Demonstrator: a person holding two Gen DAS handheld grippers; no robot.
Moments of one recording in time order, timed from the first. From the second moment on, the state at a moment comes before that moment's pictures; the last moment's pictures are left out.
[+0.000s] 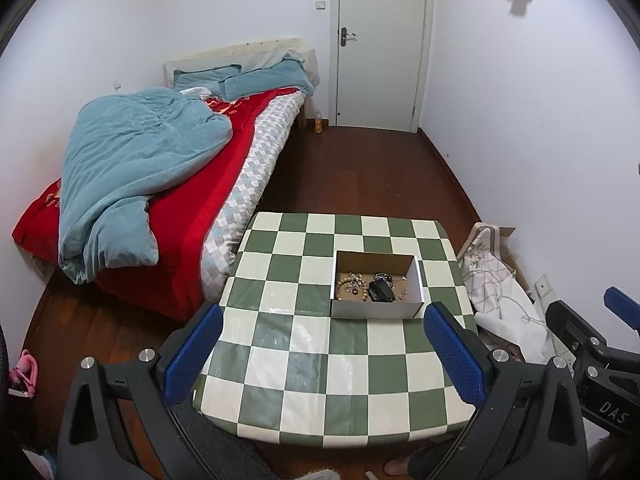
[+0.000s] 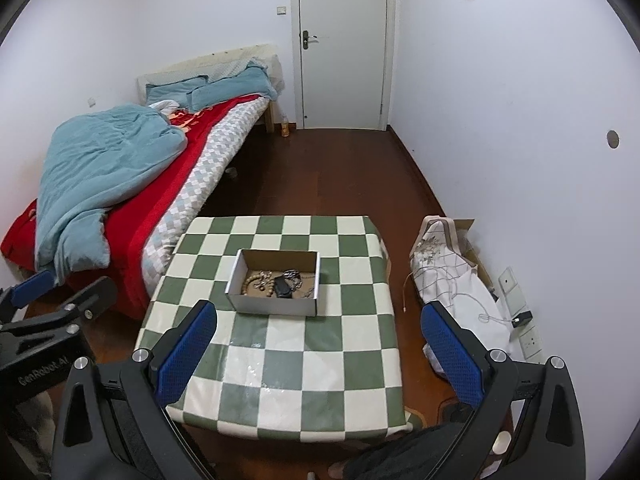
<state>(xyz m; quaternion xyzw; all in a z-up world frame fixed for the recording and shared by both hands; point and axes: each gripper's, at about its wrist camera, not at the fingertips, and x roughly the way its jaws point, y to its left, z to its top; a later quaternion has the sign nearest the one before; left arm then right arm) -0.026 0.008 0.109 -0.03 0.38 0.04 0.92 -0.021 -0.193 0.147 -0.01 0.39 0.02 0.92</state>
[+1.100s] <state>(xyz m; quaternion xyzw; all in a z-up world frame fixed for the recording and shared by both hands) 0.076 0.015 0.056 -0.02 0.45 0.08 0.89 0.105 -0.171 0.072 -0.05 0.46 -0.01 0.89</state>
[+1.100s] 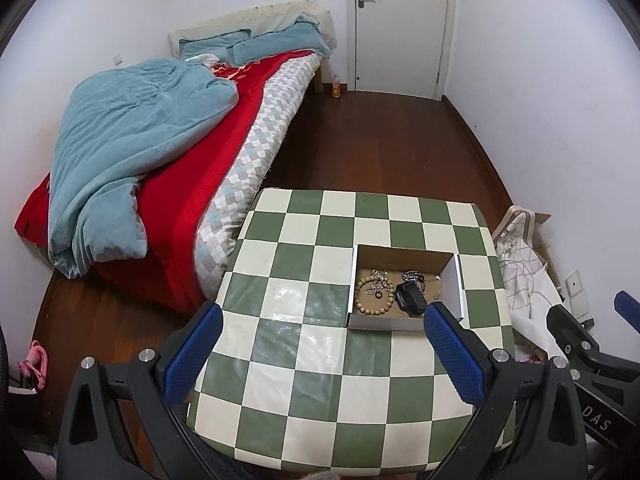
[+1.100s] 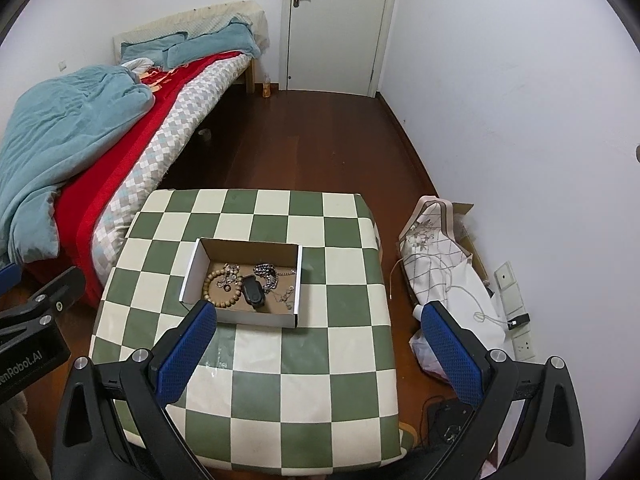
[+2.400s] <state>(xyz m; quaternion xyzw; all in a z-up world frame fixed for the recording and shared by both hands) 0.072 0.012 0.059 0.00 0.43 0.08 0.90 0.105 -0.168 0.075 -0.04 0.46 -0.01 0.89</state>
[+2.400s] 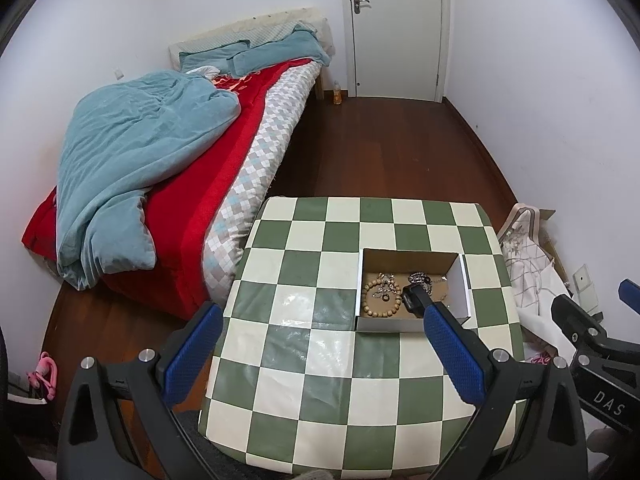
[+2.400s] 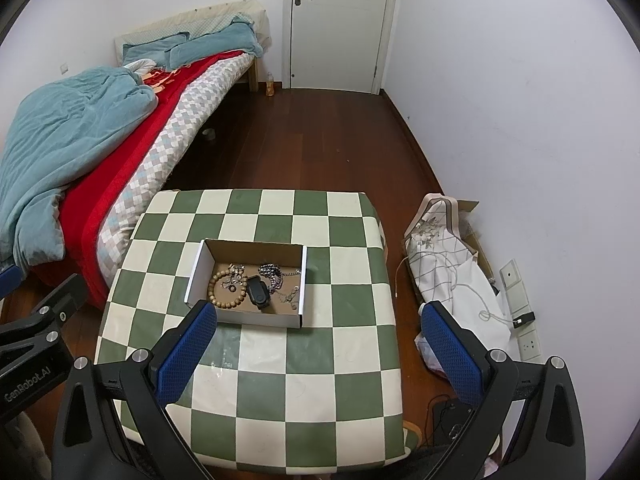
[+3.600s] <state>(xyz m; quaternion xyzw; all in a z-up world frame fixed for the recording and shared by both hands) 0.068 0.013 0.066 0.01 0.43 0.08 0.90 0.106 -0.168 0.086 -0.04 0.46 0.00 0.89</state>
